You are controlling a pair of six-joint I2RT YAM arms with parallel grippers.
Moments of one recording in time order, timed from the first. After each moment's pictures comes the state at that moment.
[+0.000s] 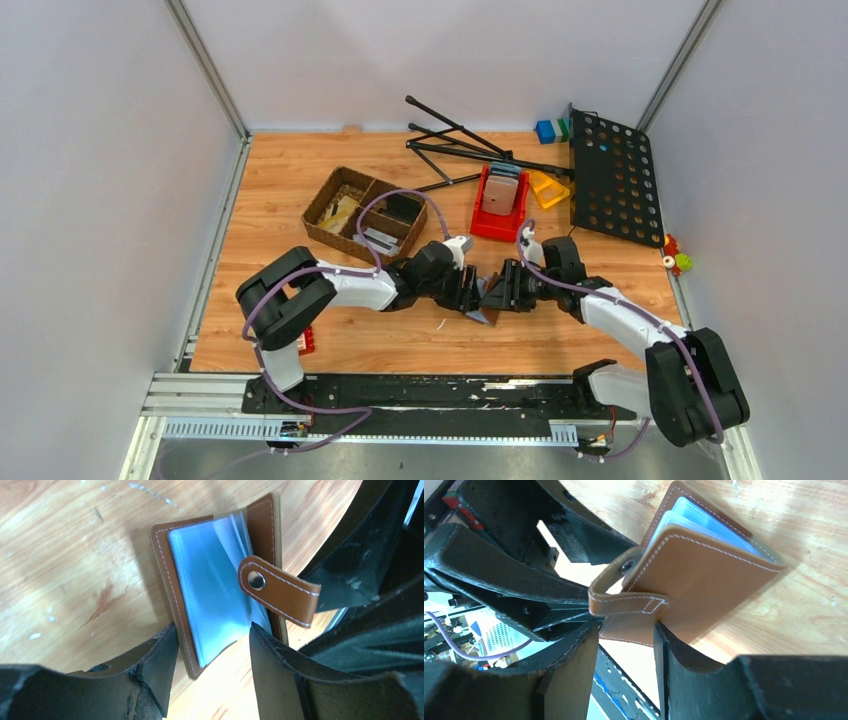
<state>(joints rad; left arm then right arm) -0.95 1.81 0.86 0.29 0.23 -0.67 0.33 1.18 0.45 -0.11 -0.67 0.54</state>
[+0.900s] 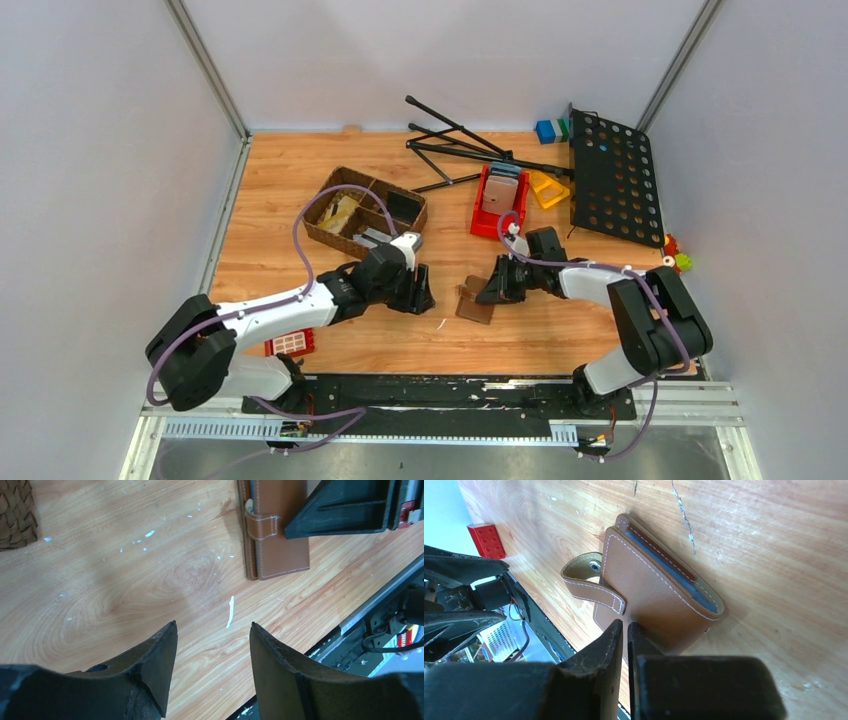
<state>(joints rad) -0.87 1.30 0.66 -0.10 0.06 -0.58 0.33 1.53 0.57 -0.02 -0.67 0.53</state>
